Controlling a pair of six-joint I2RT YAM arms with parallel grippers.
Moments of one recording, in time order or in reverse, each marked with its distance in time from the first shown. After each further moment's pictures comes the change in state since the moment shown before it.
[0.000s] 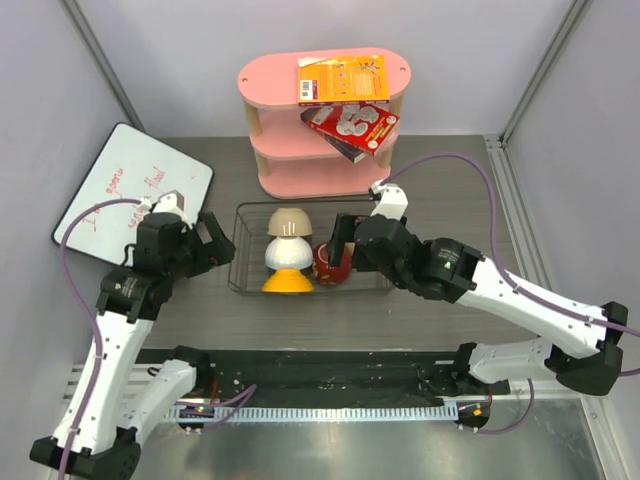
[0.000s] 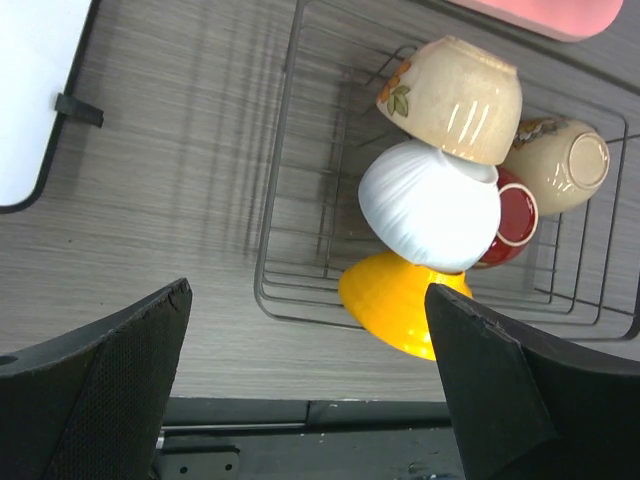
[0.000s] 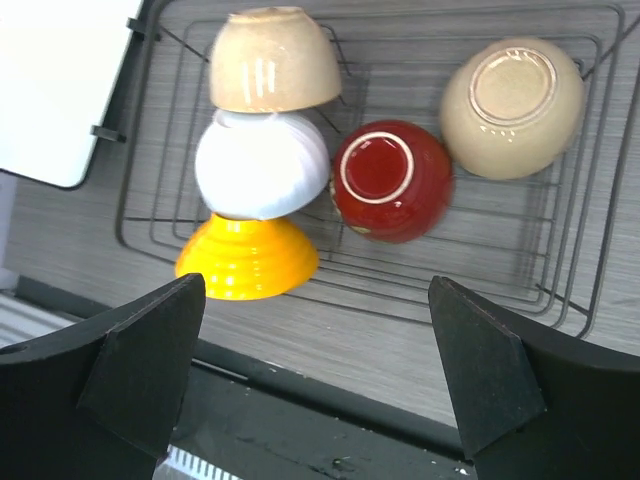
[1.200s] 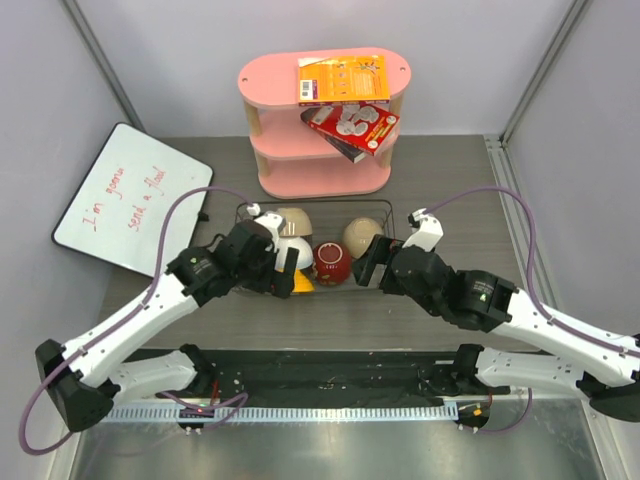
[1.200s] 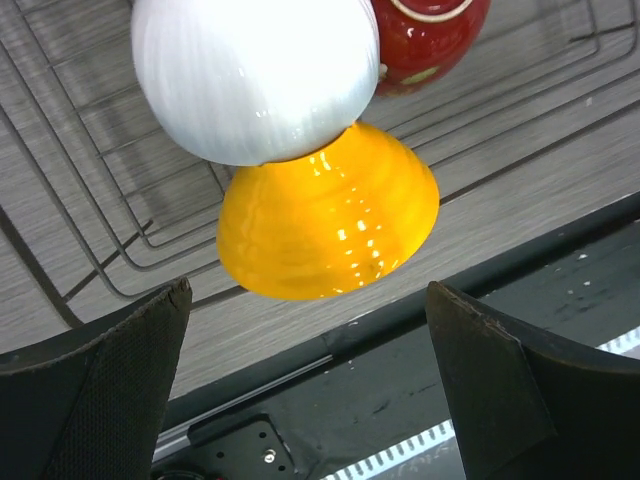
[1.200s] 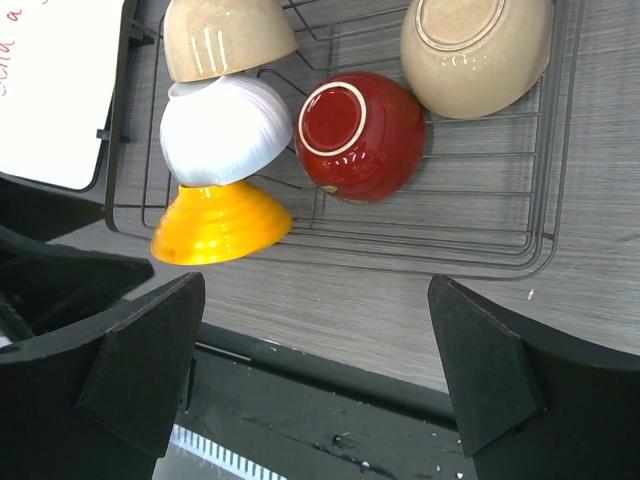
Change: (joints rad) left arm -0.499 0.222 -0.067 0.089 -0.009 0.119; right arm 0.006 -0.291 -0.299 0.052 -0.010 0.143
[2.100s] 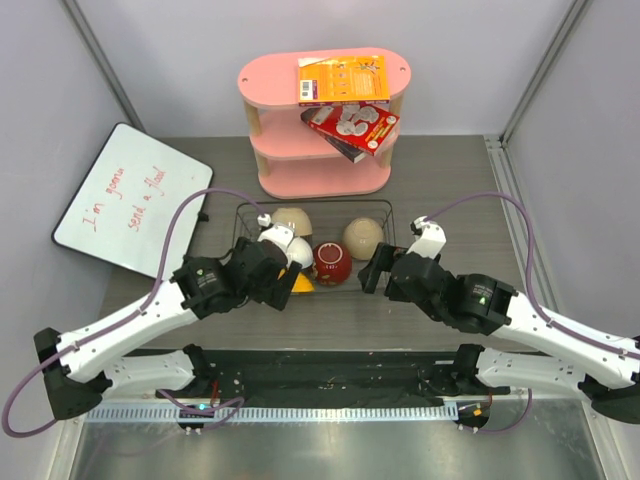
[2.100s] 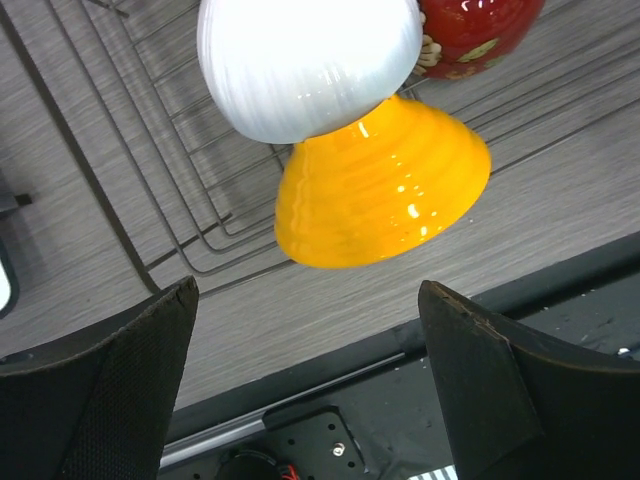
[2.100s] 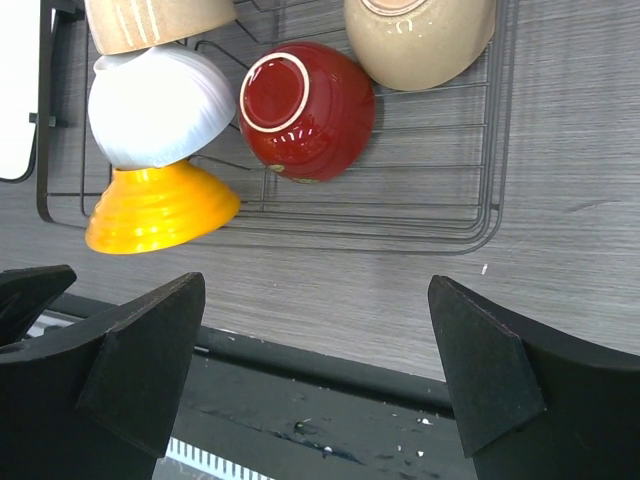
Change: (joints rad) left arm -0.257 0.014 0.030 -0.098 -0.322 0.018; right arm 0.000 -0.022 -0.047 -0.072 0.013 0.020
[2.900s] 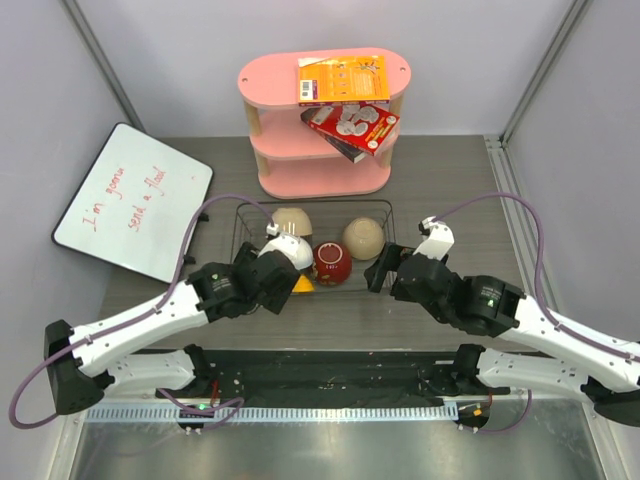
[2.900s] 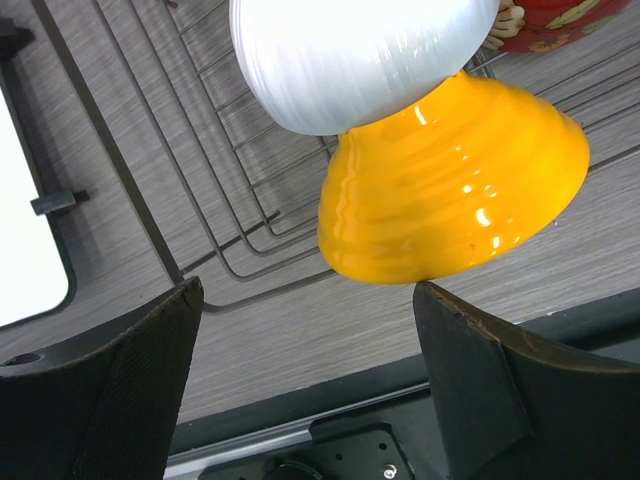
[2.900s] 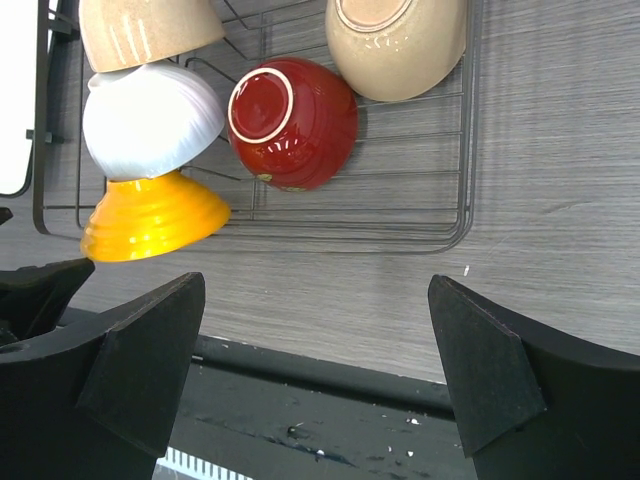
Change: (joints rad) left arm -0.023 0.031 -0.087 0.030 -0.129 0.051; right arm 0.000 -0.029 0.006 -0.040 0.036 0.008
